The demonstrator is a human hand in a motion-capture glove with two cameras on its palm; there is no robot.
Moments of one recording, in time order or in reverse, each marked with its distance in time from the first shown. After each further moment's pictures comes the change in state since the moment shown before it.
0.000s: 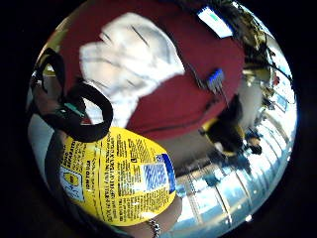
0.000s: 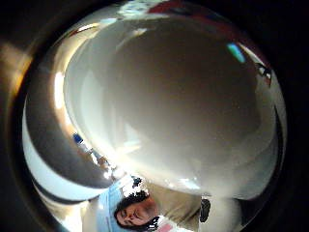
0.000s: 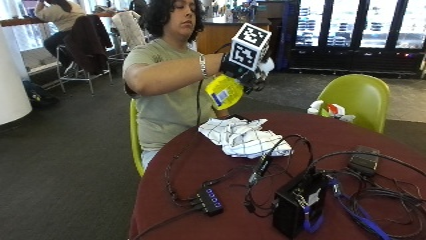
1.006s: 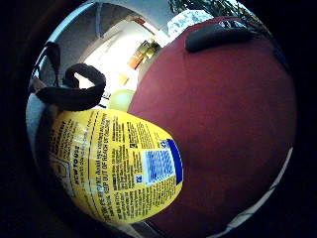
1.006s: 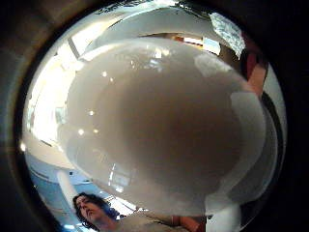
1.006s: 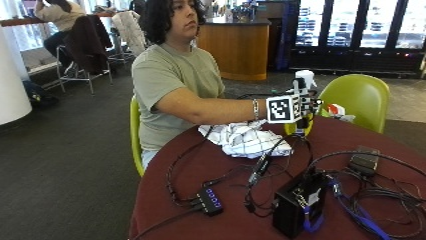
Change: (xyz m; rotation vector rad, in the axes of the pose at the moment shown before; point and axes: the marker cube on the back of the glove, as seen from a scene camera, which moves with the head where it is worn) arm -0.059 -0.199 0.107 0.532 -0.845 -0.412
